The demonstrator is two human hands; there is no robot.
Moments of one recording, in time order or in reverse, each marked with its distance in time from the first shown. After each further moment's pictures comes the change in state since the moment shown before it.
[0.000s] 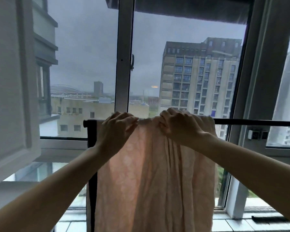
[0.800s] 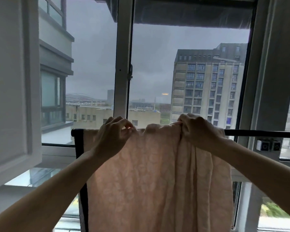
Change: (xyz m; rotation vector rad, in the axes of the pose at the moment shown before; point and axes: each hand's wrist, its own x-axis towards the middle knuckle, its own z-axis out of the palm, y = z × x) left_hand 0.029 0.029 0.018 -0.027 -0.048 -0.216; right_hand -0.019 0.095 -0.008 0.247 -0.030 0.112
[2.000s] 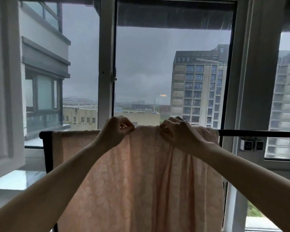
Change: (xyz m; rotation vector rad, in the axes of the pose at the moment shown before) left_hand 0.038 0.076 0.043 -0.216 -0.151 -0.067; right_hand -0.020 0.060 0.001 0.110 0.054 -0.189
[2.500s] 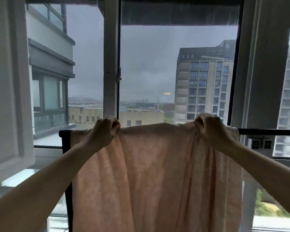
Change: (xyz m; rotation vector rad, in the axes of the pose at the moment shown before) left_hand -0.008 -0.034 -0.028 0.238 0.042 -0.042; right_hand -0.017 0.056 -0.017 0.002 0.137 0.293
